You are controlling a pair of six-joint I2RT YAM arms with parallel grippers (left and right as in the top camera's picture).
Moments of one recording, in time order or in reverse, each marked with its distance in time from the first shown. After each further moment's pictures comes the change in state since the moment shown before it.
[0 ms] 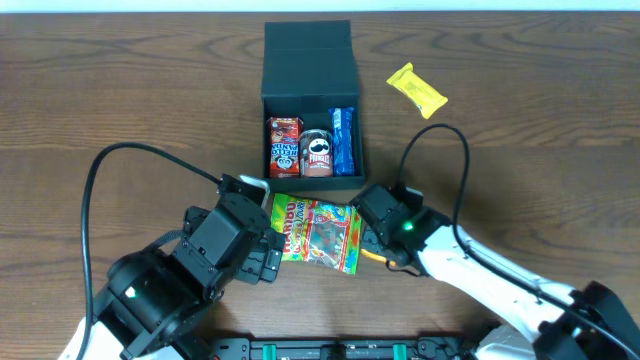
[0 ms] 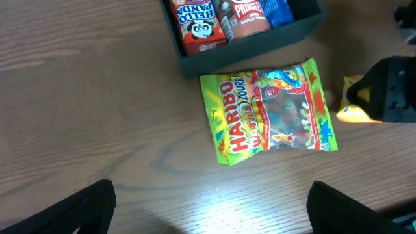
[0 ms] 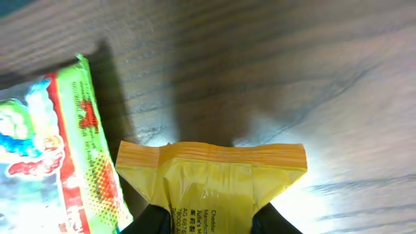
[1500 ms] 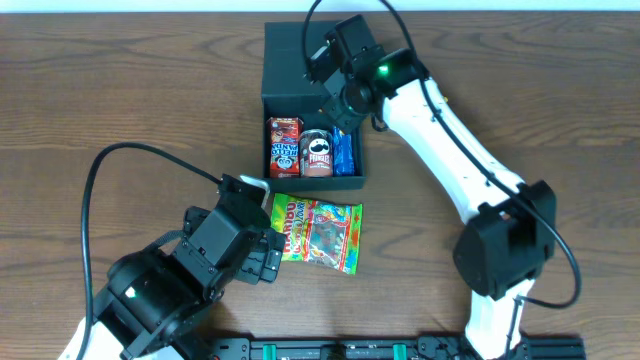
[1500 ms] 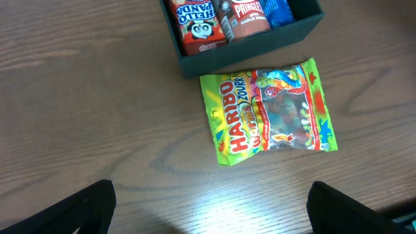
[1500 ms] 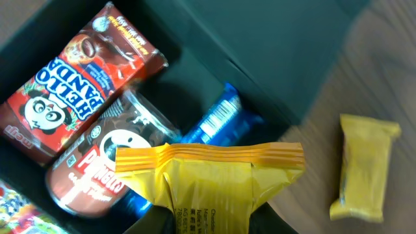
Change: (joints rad) left arm 0.000 0.000 0.000 0.000 0.000 0.000; right arm -0.200 0.601 1.128 -0.308 -0.140 -1.351
